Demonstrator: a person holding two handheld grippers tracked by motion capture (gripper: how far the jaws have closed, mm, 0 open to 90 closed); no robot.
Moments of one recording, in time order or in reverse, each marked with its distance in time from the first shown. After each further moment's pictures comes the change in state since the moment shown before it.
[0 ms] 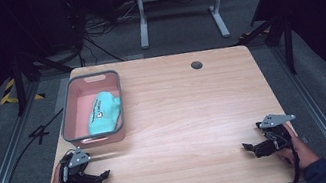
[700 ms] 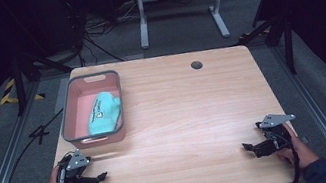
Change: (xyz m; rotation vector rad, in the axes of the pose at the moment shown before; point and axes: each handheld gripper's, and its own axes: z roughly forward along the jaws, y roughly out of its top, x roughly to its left) left arm -0.004 0.001 -0.018 0.043 -0.014 0.040; right arm 0.000 0.000 0.000 0.000 0.004 0.001
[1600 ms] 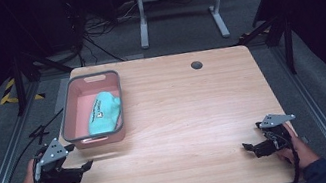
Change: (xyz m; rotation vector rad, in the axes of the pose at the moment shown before) left arm 0.010 0.042 -0.069 -0.116 0.059 0.023; right arm 0.000 0.000 0.000 0.000 0.000 0.000
